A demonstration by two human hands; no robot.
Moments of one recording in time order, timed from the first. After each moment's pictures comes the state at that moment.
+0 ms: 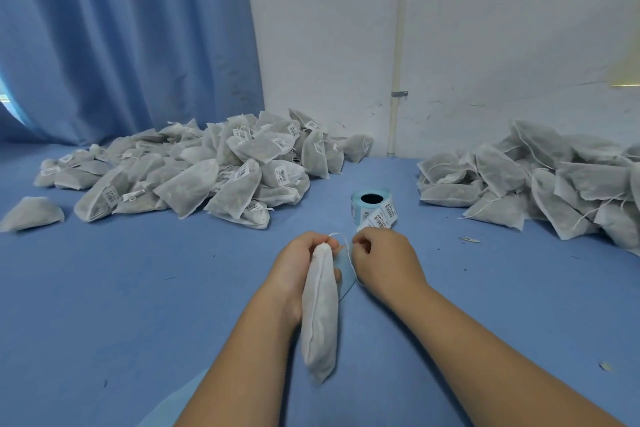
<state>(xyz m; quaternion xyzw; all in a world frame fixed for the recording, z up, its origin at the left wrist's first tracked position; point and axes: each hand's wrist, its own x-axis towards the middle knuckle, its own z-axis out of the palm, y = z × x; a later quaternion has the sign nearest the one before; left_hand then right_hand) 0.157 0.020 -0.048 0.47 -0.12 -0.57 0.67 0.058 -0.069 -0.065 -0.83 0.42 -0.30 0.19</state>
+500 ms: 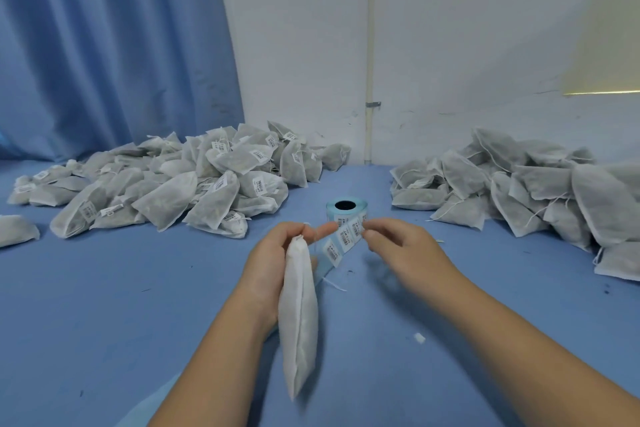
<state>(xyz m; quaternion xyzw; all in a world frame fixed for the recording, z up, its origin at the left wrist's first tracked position) 0.131 0.039 -0.022 0.47 -0.26 -0.50 0.68 -0.019 -0.071 -0.036 -0.76 0.34 -0.35 0.42</state>
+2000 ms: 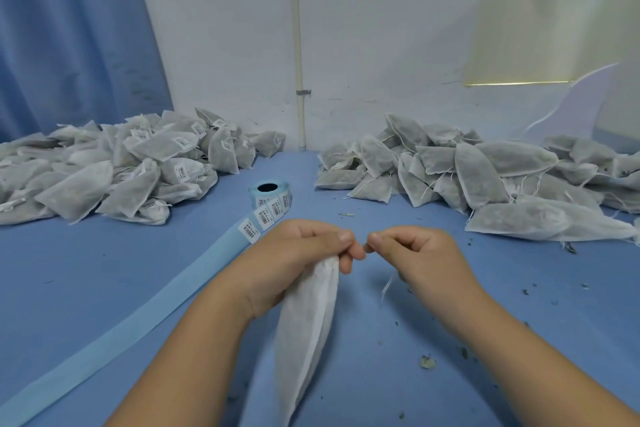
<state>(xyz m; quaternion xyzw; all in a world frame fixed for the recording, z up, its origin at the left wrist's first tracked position) 0.020 0.036 -0.010 0.47 -0.58 -0.49 0.44 -0.163 -0.031 -0.033 -0.72 0.34 -0.43 0.43</state>
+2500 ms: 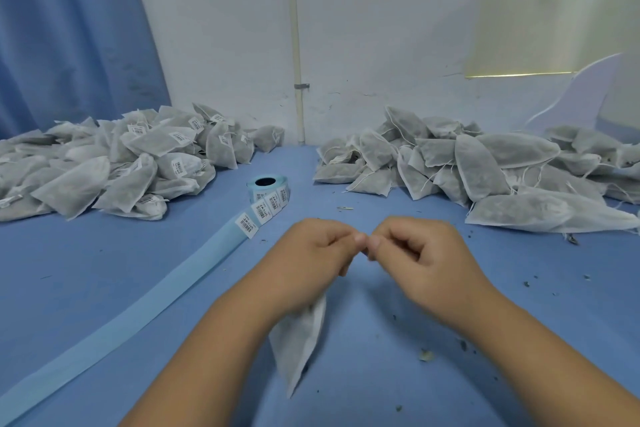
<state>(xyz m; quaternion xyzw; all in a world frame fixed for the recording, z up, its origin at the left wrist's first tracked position) -0.006 0.032 -0.017 0.60 -0.65 -0.25 0.39 -0.171 -0.018 -0.026 -0.83 0.25 -0.43 0.26</state>
